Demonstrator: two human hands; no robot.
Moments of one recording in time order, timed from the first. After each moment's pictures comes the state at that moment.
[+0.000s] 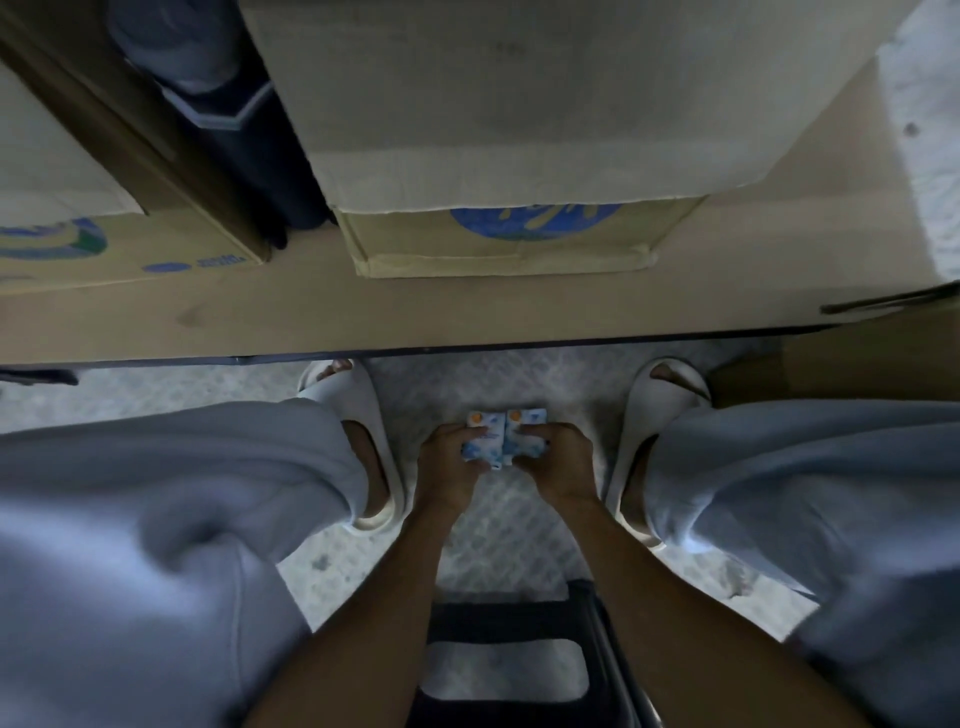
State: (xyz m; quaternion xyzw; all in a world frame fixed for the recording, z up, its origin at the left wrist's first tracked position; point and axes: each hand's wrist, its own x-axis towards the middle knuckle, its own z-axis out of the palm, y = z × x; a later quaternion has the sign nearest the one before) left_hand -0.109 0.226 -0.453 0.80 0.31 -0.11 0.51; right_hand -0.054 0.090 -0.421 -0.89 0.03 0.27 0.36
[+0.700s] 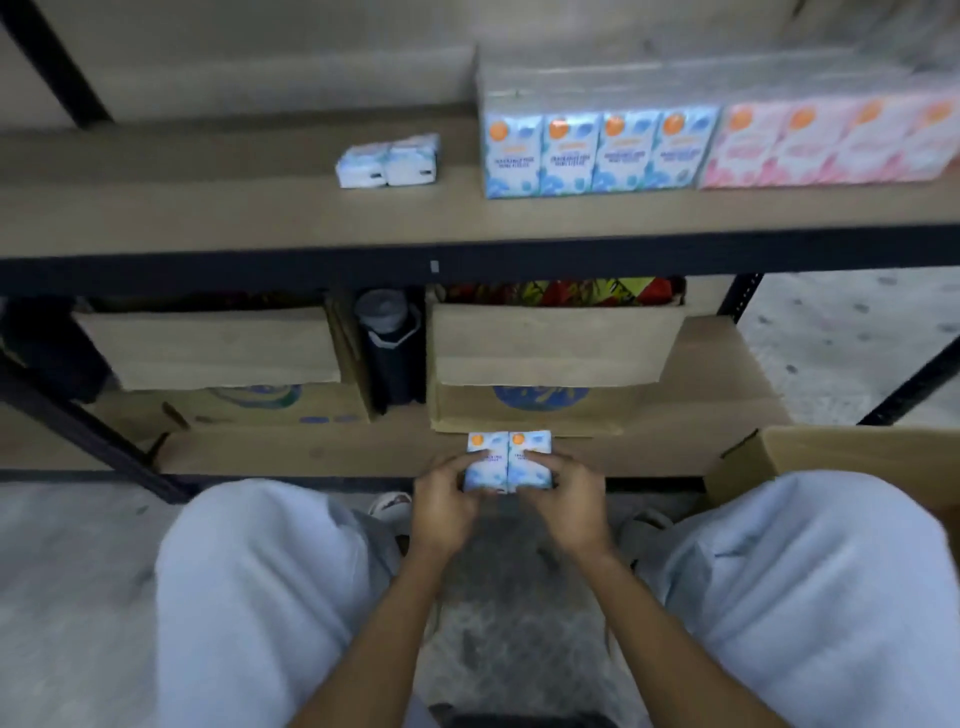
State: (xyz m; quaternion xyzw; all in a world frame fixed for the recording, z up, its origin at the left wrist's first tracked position) left_hand -0.117 0.251 -0.229 0.84 0.19 0.14 0.48; right_hand -0.064 0.100 -0.215 -0.86 -0.09 0.07 0.50
